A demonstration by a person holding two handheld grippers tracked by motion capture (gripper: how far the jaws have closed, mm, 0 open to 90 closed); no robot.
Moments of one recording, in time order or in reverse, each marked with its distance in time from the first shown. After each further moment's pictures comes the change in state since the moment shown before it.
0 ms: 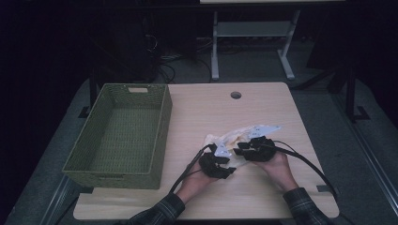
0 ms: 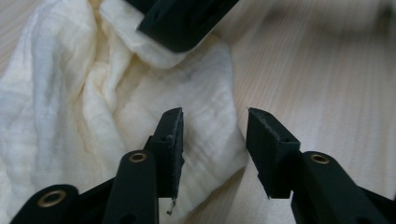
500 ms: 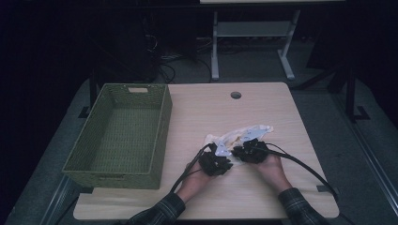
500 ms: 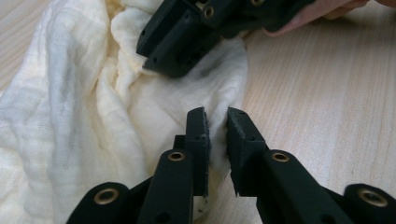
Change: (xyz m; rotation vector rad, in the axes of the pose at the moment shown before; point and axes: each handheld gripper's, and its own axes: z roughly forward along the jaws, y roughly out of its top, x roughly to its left) left arm 0.004 0.000 0.001 0.007 0.025 -0.006; right arm 0.000 -0.008 0.027 0.077 -0.047 -0.033
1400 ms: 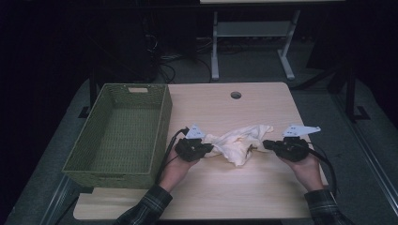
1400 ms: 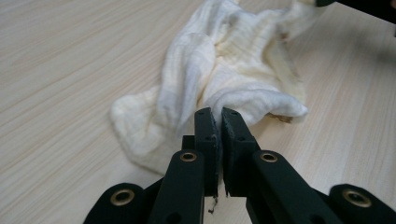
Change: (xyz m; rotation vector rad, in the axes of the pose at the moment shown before) left arm 0.046 -0.006 -0.071 -0.141 0.078 -0.165; right arm -0.044 -0.036 -0.099 -0.175 -0.045 0.084
